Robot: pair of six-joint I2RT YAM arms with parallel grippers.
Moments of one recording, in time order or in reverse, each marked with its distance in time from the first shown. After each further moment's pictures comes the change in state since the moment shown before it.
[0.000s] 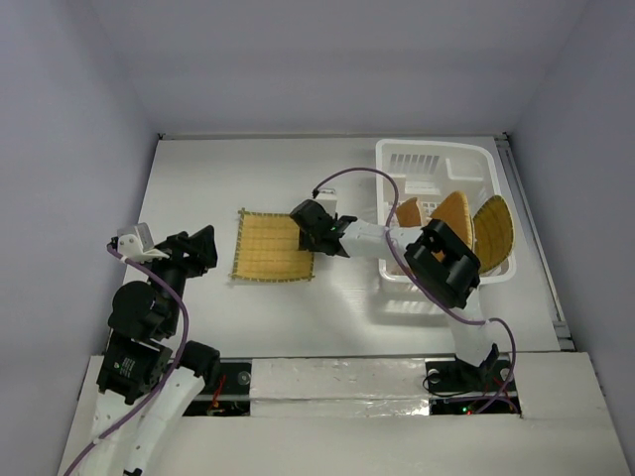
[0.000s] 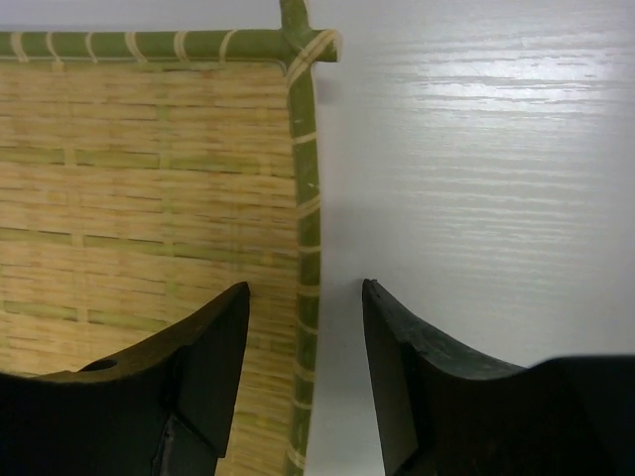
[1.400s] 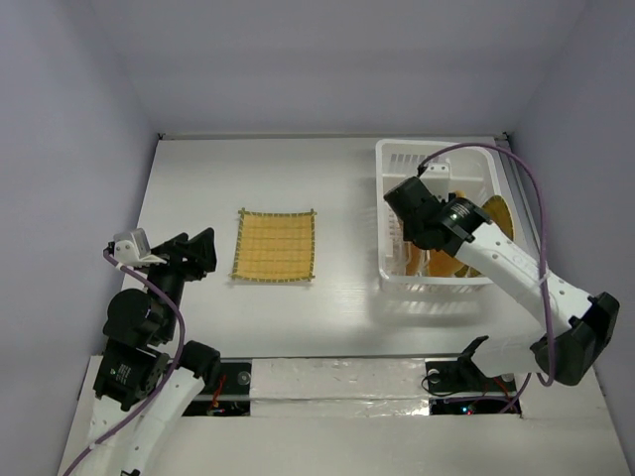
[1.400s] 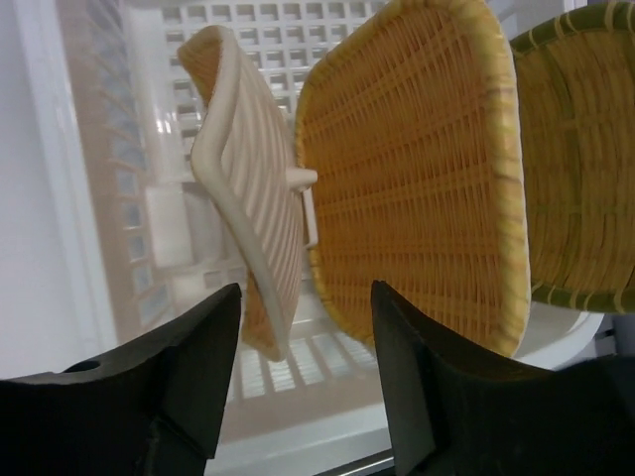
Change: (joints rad) left arm -0.027 -0.037 0.000 0.001 0.004 0.001; right arm -0.144 -0.799 -0.125 -0.829 0.325 -0.128
